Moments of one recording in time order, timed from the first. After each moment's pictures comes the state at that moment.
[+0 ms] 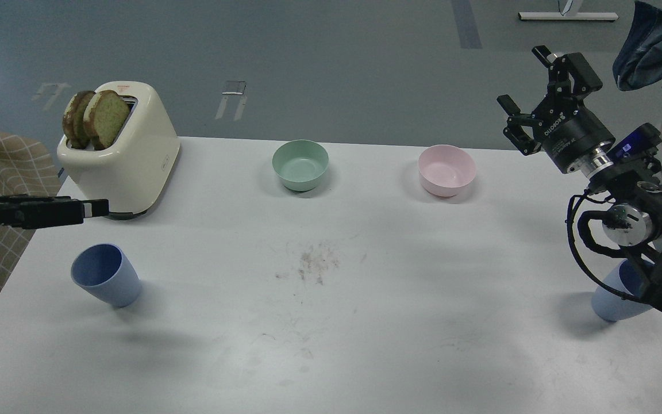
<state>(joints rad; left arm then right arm) -0.83 1.47 -0.22 -1.56 1.33 -0.33 -0.49 0.81 -0.35 0.68 0.66 -0.40 0.46 0.49</state>
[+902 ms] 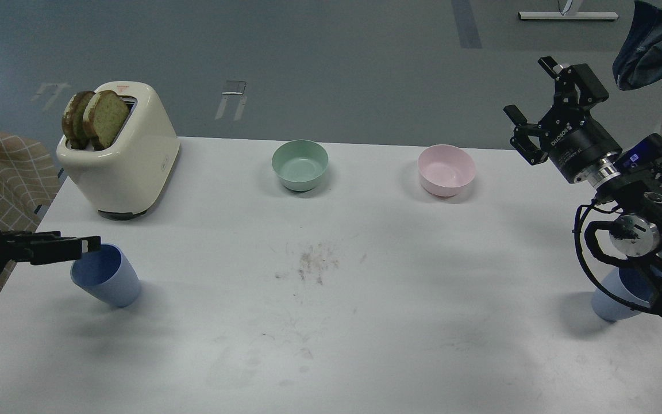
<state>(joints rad) -0.78 1.34 -0.04 -1.37 1.37 -0.18 -0.49 0.77 -0.39 0.68 0.70 -0.40 0.44 0.49</state>
